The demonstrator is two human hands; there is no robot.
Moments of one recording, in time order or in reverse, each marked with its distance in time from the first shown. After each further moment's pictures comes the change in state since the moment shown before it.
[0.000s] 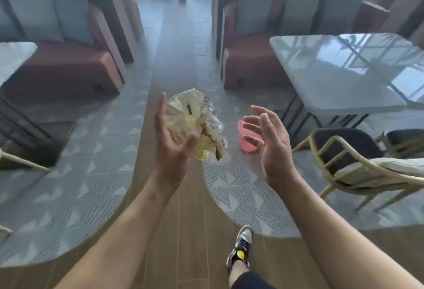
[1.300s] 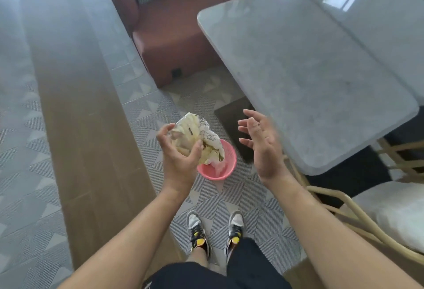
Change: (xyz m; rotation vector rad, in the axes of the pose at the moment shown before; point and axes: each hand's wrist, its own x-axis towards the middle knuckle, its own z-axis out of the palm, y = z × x) left_hand 0.502 -0.346 0.409 0.155 -0.313 -0.256; right_hand 0.611 0.168 -0.183 -0.189 0.363 0.246
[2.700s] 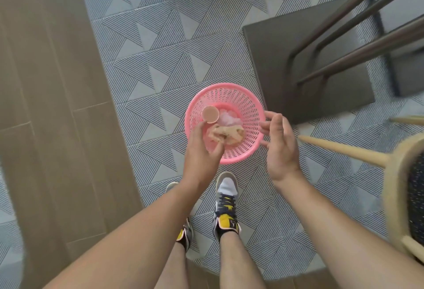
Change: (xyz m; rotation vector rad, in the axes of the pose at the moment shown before) left_hand 0.061 -0.466 0.164 0.328 -0.156 -0.588; right_hand 0.201 0.465 0.017 -0.178 -0.035 0.353
